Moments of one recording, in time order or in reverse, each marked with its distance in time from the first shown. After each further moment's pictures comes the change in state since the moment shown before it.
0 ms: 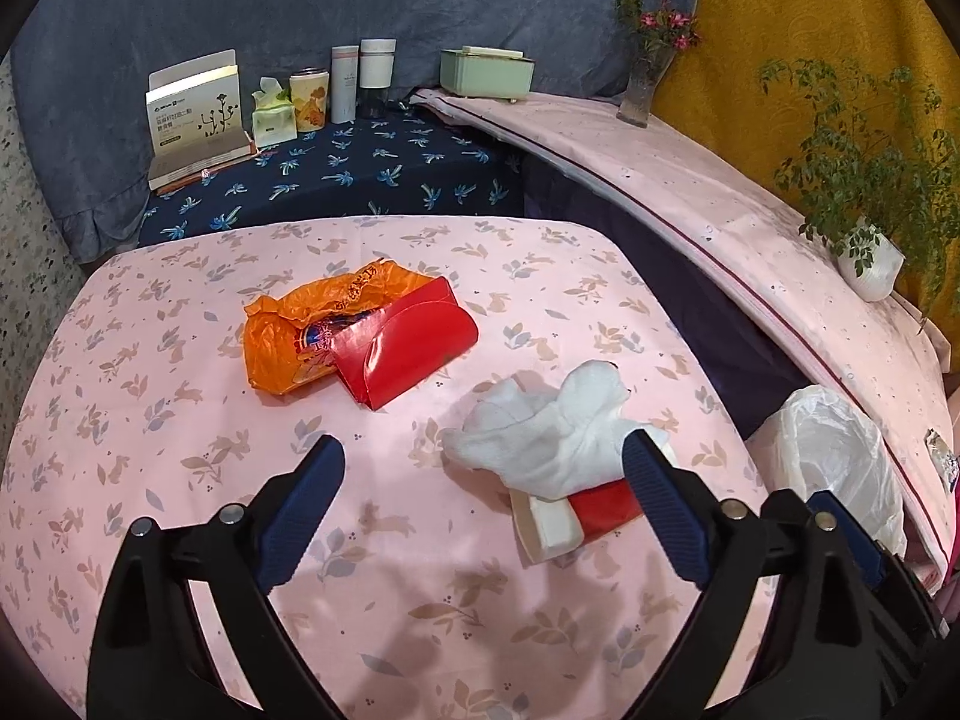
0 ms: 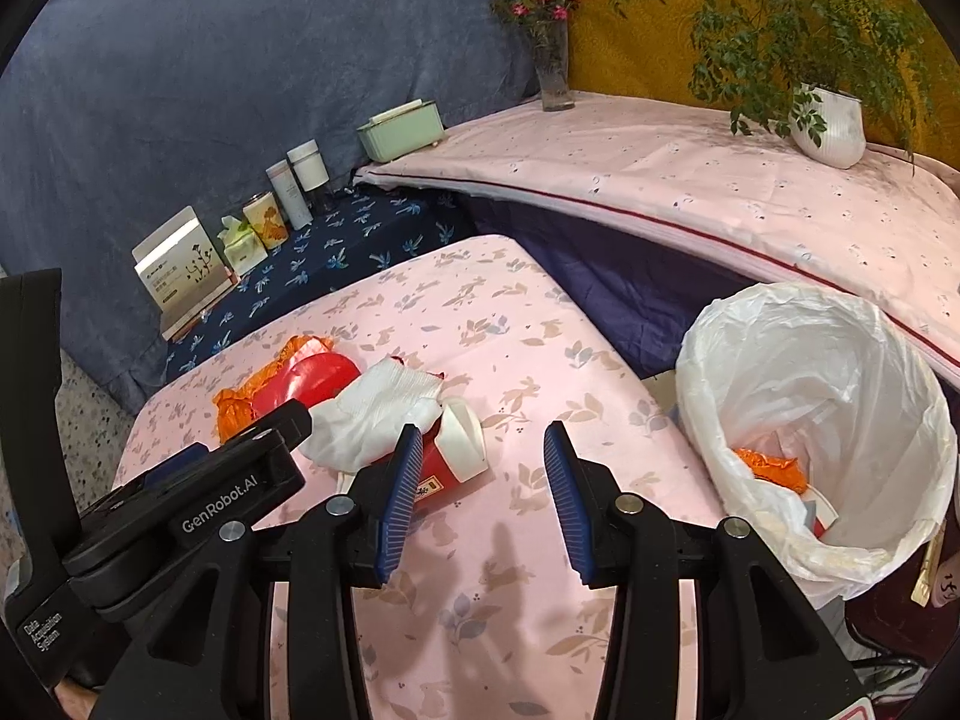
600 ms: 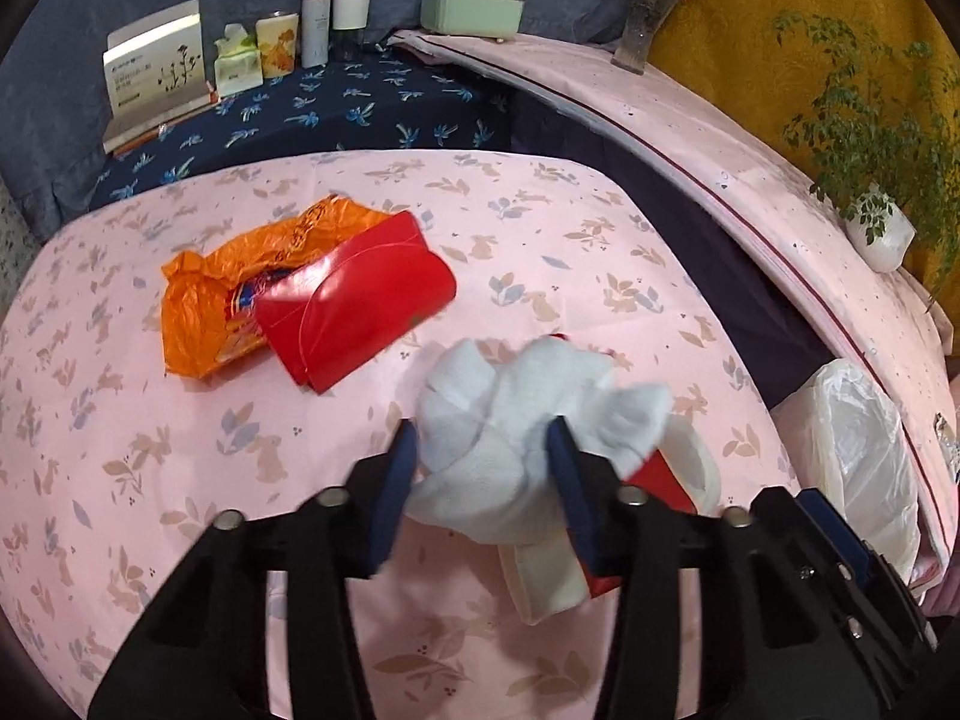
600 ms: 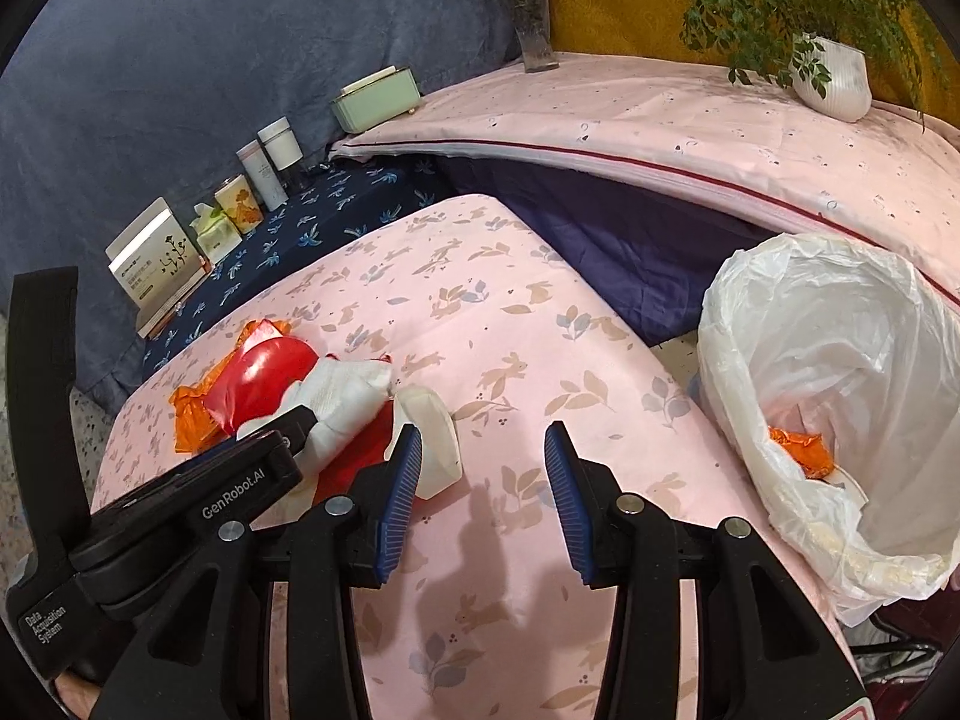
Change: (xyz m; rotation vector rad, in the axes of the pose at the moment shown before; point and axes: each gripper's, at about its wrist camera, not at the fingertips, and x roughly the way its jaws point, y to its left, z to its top) left arm 0.061 0.003 -0.001 -0.004 0.125 -0.051; right arm 0.052 -0.015 -0.005 0.054 0.067 -0.005
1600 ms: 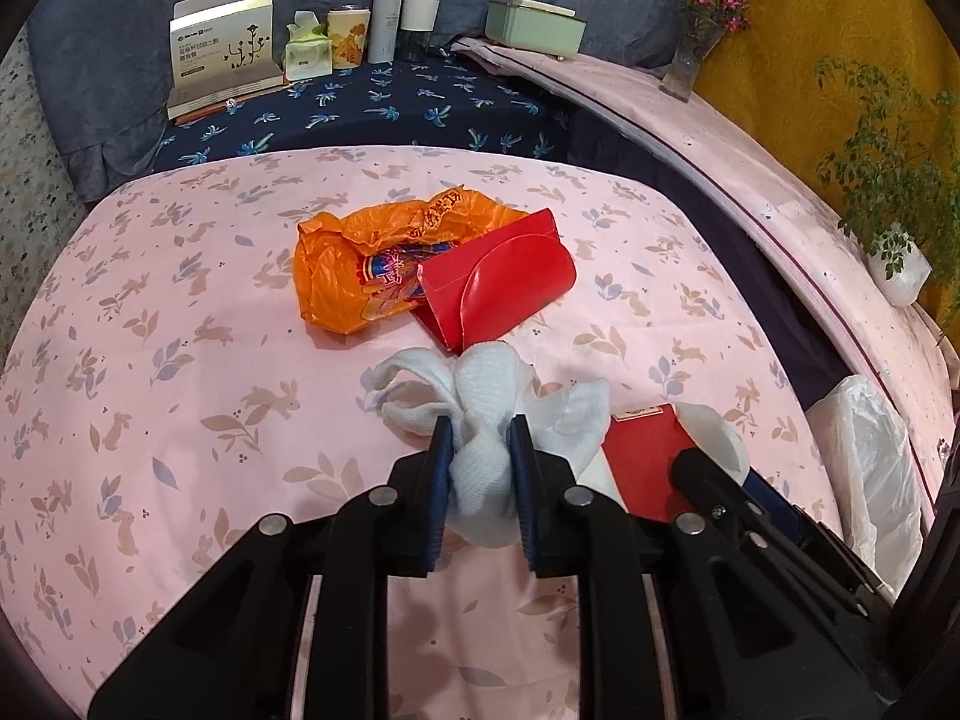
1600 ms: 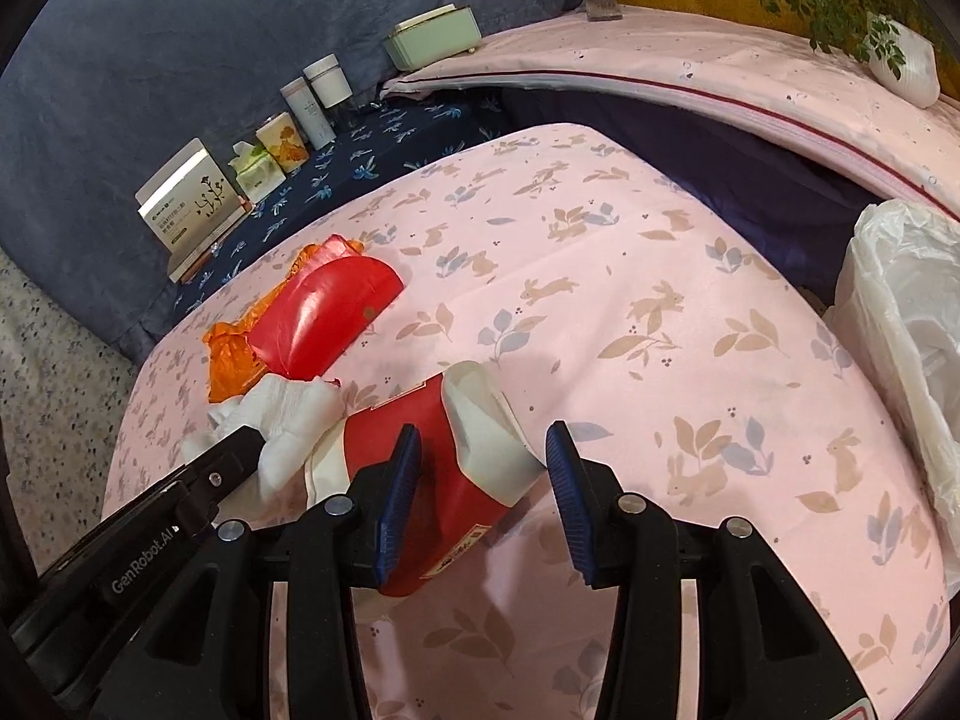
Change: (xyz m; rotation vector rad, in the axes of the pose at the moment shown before) left arm -0.030 0.054 -0.019 -0.074 -0.028 0.047; right arm 0.042 0.054 -0.019 -0.046 0.111 0.090
